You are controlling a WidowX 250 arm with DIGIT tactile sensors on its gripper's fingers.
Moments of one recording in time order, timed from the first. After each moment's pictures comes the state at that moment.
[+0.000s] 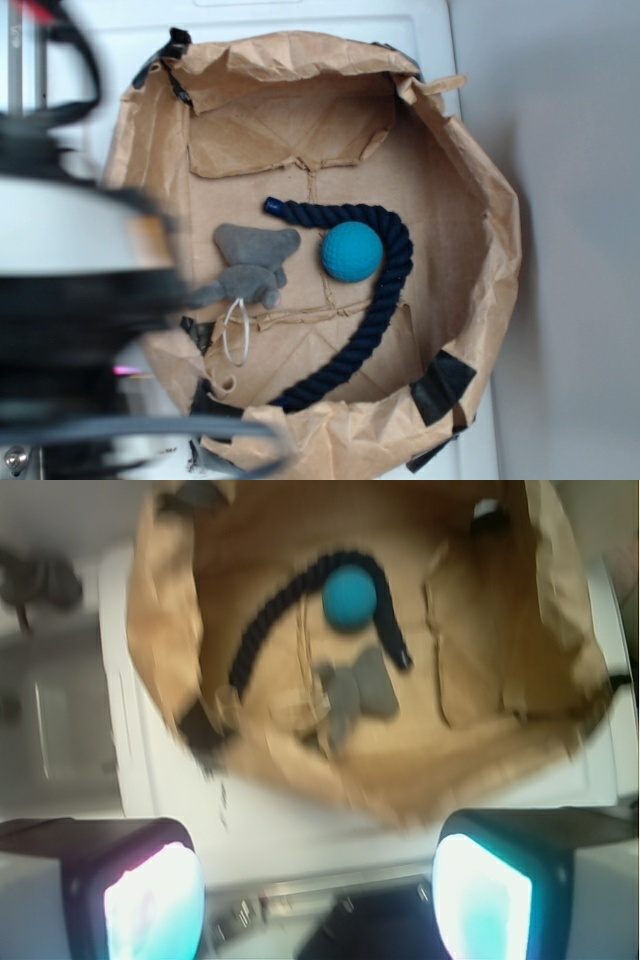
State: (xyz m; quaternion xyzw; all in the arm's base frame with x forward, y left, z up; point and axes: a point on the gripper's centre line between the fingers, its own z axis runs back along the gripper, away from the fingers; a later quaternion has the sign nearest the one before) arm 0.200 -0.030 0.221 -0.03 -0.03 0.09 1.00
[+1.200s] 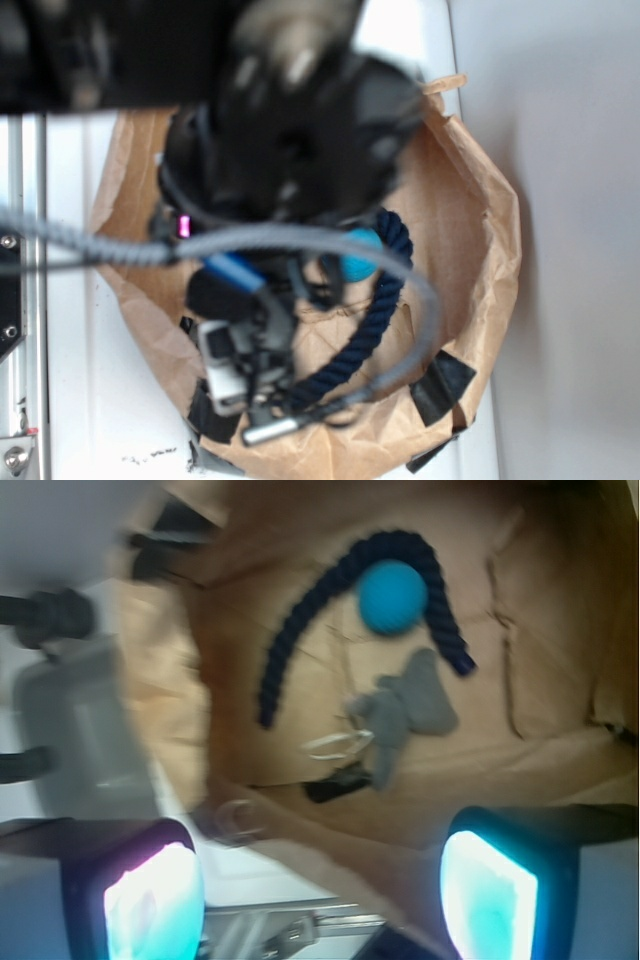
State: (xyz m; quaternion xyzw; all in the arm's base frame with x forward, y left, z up) arm 0.221 -0.017 0.174 -0.10 0.06 0.11 0.99
